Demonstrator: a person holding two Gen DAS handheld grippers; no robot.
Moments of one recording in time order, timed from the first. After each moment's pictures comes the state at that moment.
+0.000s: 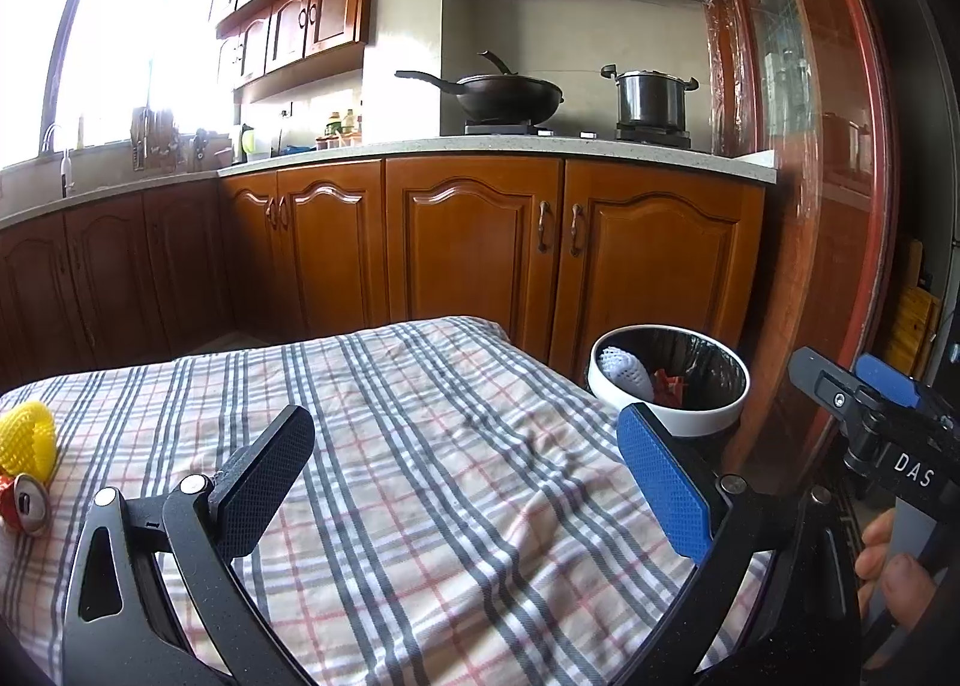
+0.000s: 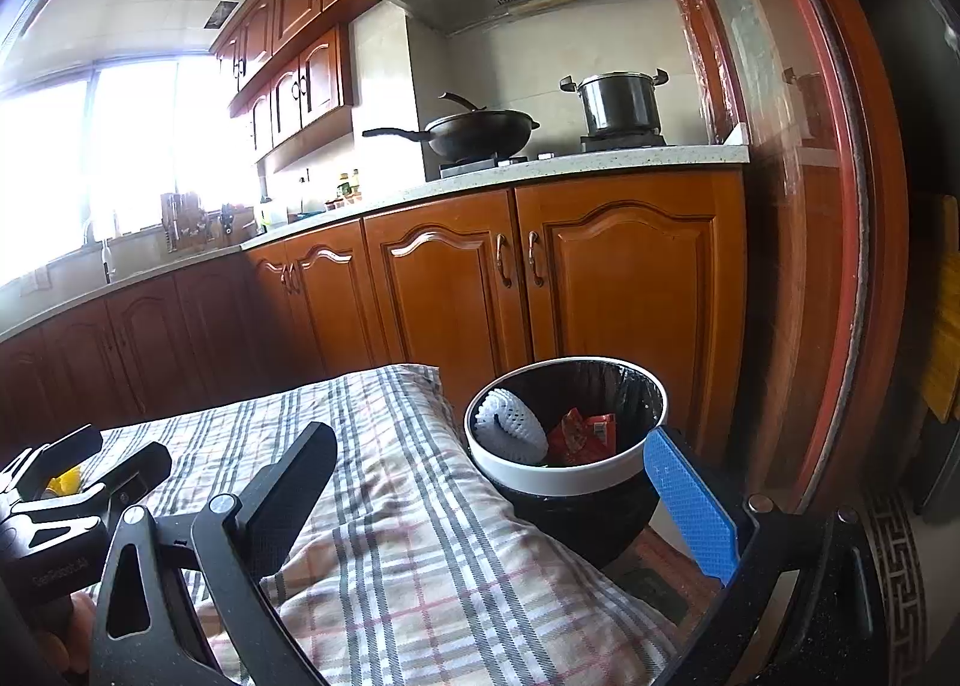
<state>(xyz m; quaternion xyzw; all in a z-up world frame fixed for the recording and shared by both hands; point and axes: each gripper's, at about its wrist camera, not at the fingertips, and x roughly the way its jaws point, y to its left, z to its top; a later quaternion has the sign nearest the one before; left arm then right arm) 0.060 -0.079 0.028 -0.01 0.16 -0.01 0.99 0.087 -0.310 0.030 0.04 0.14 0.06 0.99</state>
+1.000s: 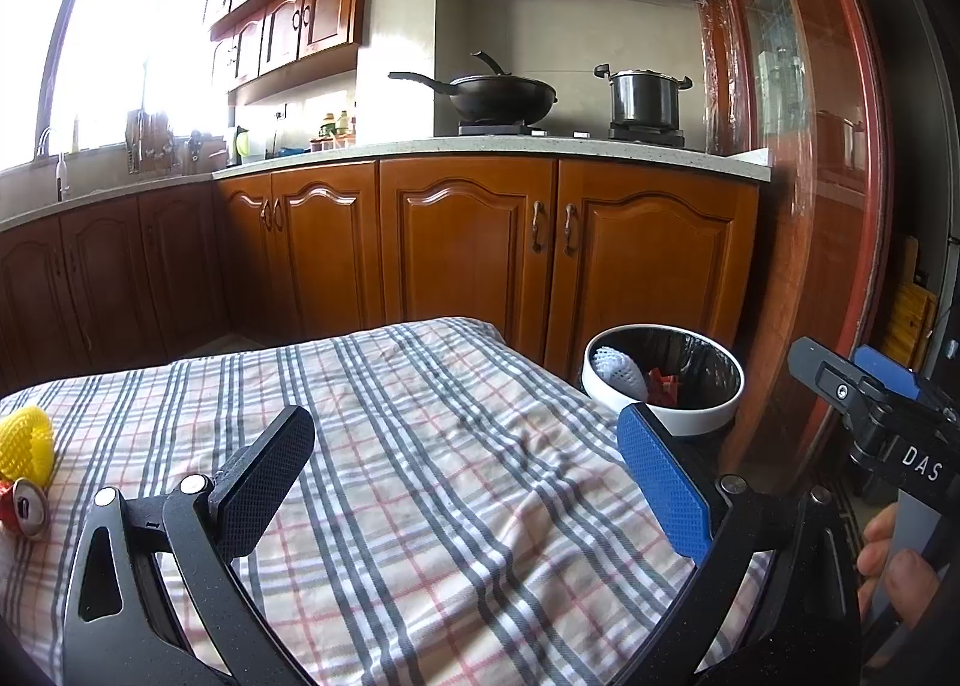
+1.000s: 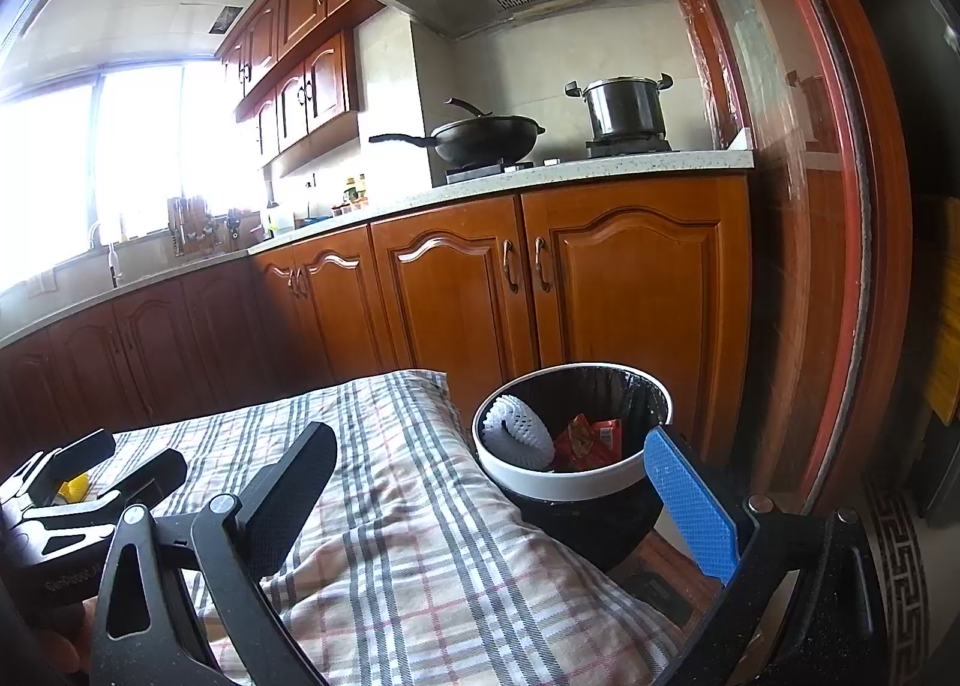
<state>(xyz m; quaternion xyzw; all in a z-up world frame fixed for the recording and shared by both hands) 0.059 -0.083 0.030 0.00 0.16 -0.01 0.99 0.085 -0.309 0.034 0.04 0.14 0.07 0.99</state>
